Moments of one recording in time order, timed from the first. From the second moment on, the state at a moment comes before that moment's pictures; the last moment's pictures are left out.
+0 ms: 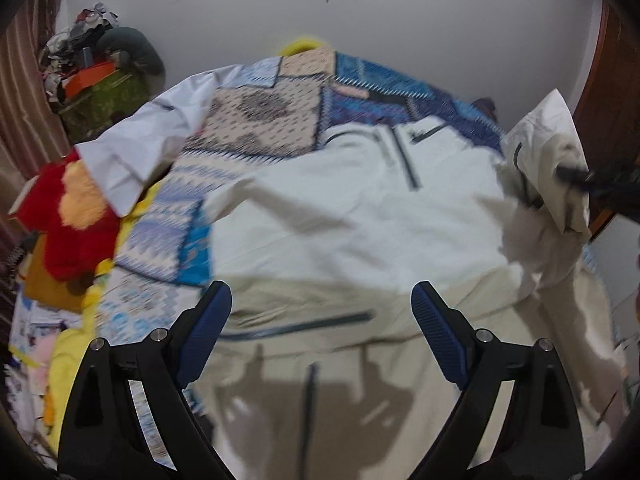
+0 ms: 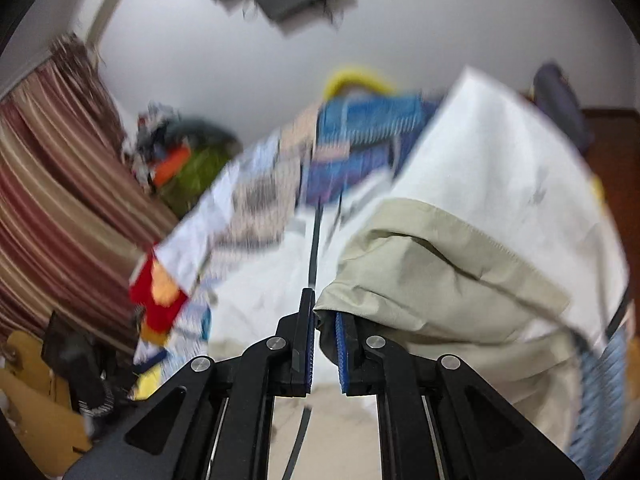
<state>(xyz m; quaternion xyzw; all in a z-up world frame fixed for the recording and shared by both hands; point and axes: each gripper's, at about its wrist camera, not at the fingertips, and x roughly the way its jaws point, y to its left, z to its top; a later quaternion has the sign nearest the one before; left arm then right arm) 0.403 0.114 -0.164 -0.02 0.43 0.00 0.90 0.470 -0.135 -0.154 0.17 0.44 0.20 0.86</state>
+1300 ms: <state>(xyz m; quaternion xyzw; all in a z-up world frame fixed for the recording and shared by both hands) 0.497 -0.188 -0.196 0.23 0.42 -0.20 0.86 0.439 -0.305 -0.200 0.10 0.46 0.05 0.88</state>
